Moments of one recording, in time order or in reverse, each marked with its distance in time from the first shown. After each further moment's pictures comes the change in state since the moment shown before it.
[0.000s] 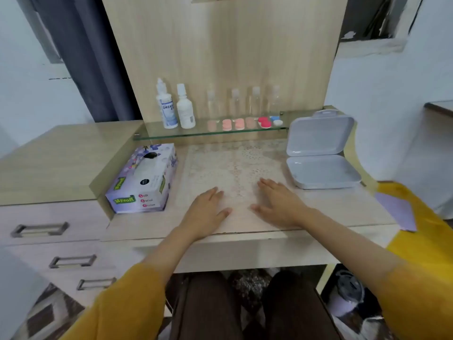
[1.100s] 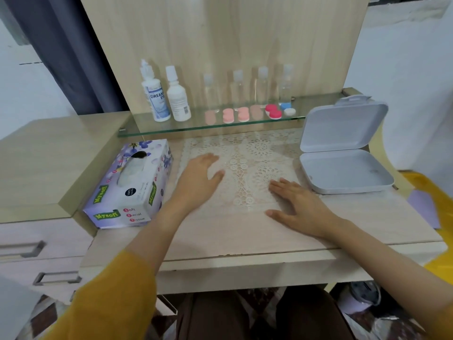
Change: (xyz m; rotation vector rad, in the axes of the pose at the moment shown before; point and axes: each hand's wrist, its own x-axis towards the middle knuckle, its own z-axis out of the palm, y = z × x) left_hand 0.068 -0.008 -0.044 -0.150 0.279 0.025; right_hand 0.020 0.038 0.010 0.109 0.112 -0.122
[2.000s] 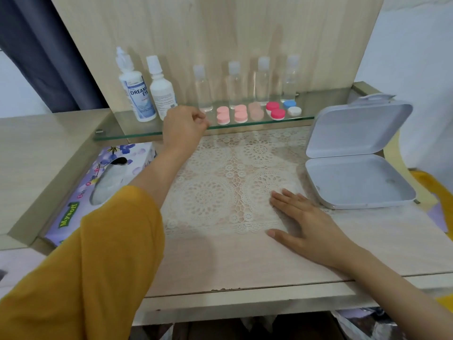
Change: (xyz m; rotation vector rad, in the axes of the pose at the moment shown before) left_hand 0.122 -0.005 -0.019 -0.067 0.346 -0.088; right_hand 0.003 0.004 0.007 0.024 0.043 -0.021
